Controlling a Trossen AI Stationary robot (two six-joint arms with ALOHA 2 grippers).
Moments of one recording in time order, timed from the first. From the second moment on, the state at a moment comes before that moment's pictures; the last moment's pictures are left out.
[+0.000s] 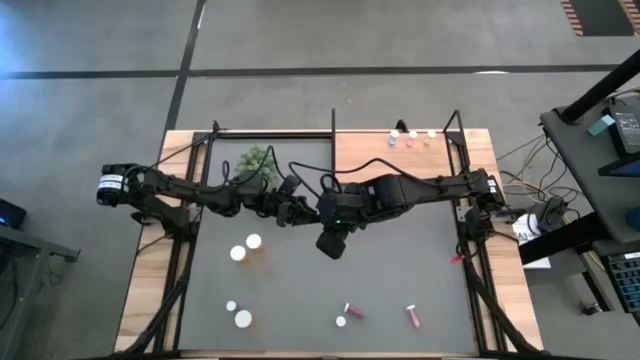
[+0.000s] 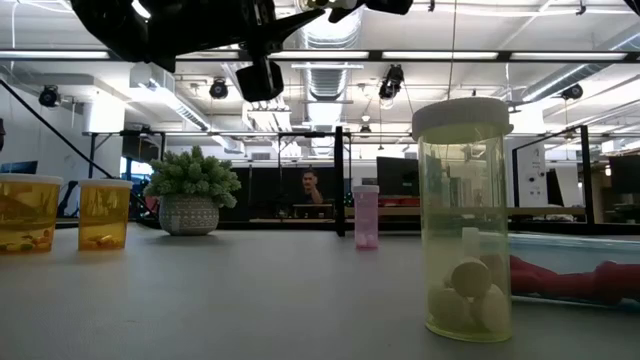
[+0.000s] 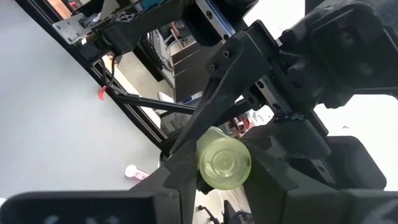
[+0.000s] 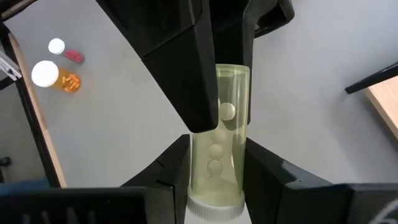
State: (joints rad) left arm 0.05 1.39 0.68 0.82 0.34 -1.08; right arm 0.17 1.92 2.08 -1.19 0.12 0.62
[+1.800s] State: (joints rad) left arm 0.06 1.39 0.76 1.06 0.18 -1.04; right arm 0.28 1.77 2.09 -1.01 0.59 0.09
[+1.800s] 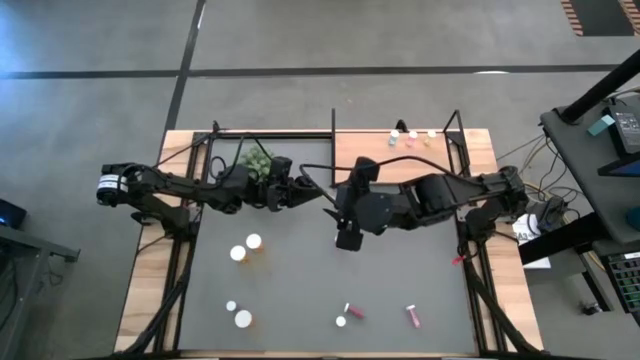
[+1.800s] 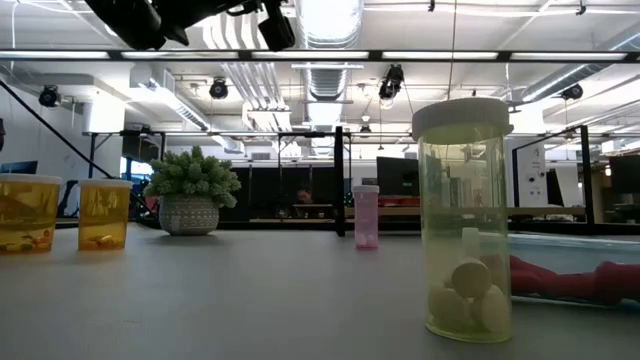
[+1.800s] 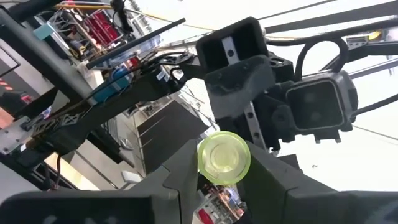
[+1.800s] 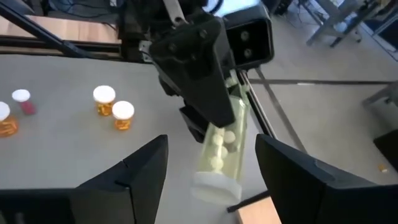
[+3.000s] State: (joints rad) left arm 0.06 1.39 0.76 1.12 0.18 -1.03; right arm 0.29 1.77 2.09 -1.01 0.66 0.10
